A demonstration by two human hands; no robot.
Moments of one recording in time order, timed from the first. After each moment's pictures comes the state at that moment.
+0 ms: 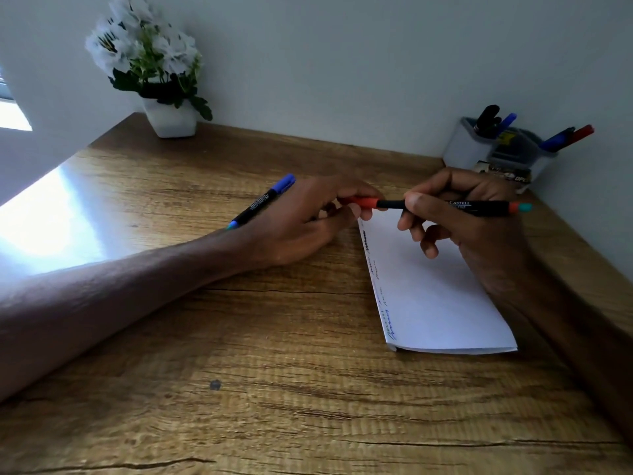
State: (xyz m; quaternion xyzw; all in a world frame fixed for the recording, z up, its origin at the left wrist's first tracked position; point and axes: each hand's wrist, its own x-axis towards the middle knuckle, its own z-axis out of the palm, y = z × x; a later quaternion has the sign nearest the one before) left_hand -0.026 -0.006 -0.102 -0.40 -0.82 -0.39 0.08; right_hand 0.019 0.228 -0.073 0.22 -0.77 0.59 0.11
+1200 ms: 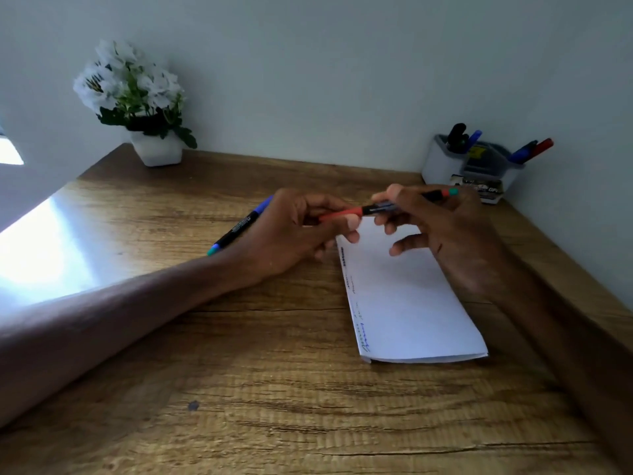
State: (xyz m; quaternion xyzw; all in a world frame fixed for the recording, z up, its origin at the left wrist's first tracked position) left_hand -0.018 0.009 -0.096 -0.32 -0.74 -0.59 -0.01; right_hand 0.007 0.242 -0.067 0.14 -0.76 0.63 0.05
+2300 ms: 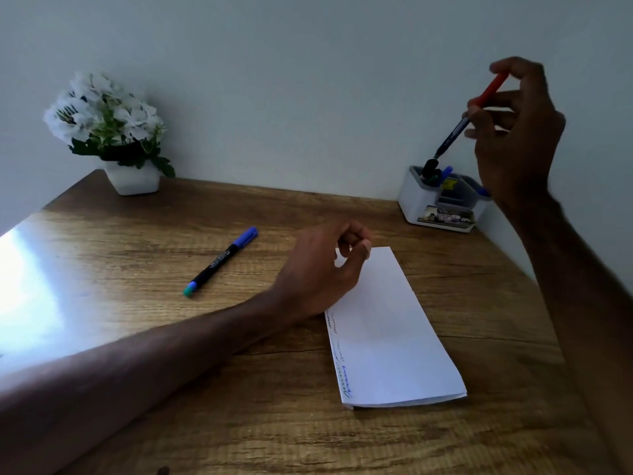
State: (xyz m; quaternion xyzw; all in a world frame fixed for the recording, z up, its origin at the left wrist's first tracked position) left_hand -0.035 0.073 -0.105 -0.30 -0.80 -0.48 0.17; right_hand -0.074 0.316 0.030 0.11 -0.80 0.30 0.52
